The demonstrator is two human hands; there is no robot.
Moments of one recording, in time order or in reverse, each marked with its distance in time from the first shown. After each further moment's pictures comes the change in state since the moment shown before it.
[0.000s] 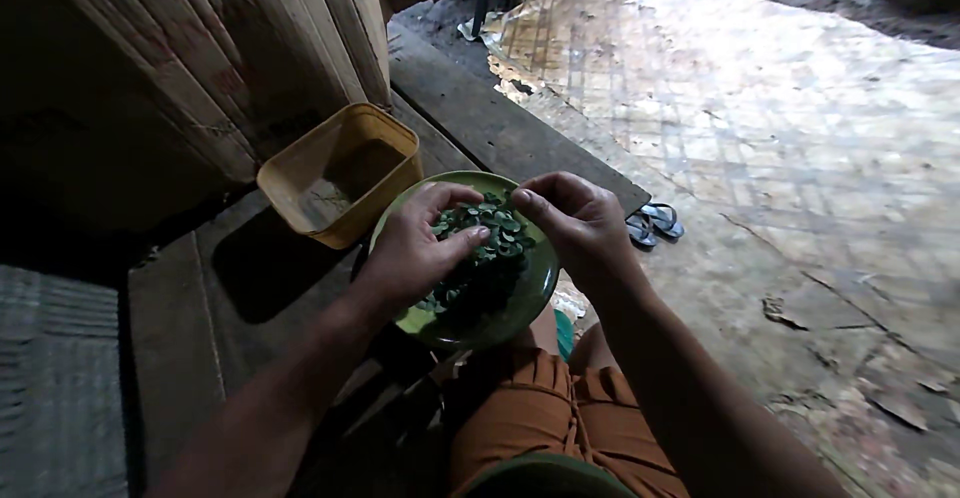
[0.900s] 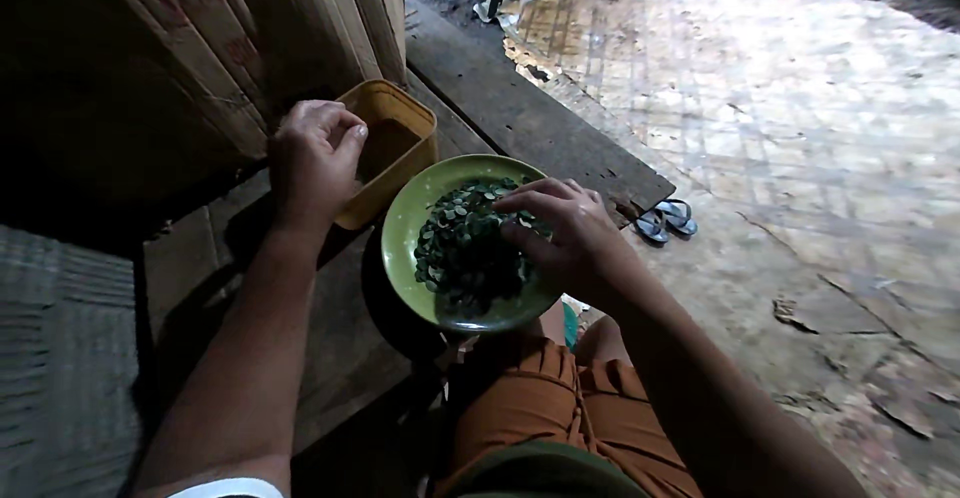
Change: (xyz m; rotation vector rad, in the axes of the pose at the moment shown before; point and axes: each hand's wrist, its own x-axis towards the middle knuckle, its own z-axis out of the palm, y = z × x) left_hand 0.023 -0.052 -0.091 0.609 0.421 -0.037; right_hand -0.006 -0.001 0.005 -0.668 -0.307 -0.235
